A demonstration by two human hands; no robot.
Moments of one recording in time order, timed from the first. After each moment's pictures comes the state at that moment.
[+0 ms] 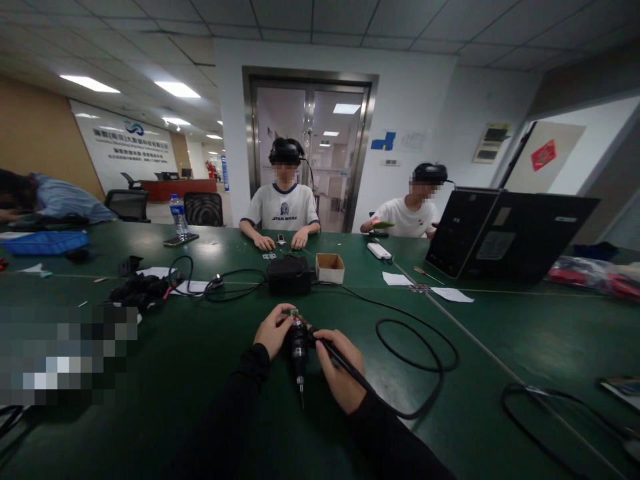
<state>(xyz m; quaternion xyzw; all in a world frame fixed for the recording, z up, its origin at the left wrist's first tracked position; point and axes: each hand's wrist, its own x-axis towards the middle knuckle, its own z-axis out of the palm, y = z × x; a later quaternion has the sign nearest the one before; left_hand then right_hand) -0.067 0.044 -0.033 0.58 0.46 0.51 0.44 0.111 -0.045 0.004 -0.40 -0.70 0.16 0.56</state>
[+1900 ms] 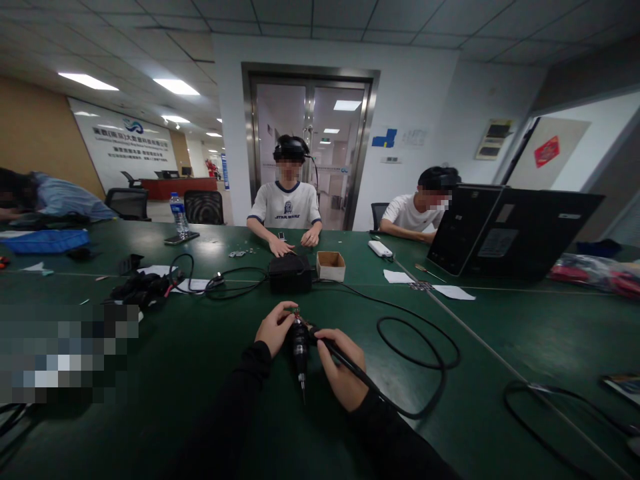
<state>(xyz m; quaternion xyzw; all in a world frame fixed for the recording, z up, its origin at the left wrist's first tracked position) -0.067 0.045 -0.034 0.58 0.46 0.52 0.44 0.111 -0.048 0.008 -0.40 -0.70 0.14 0.57</state>
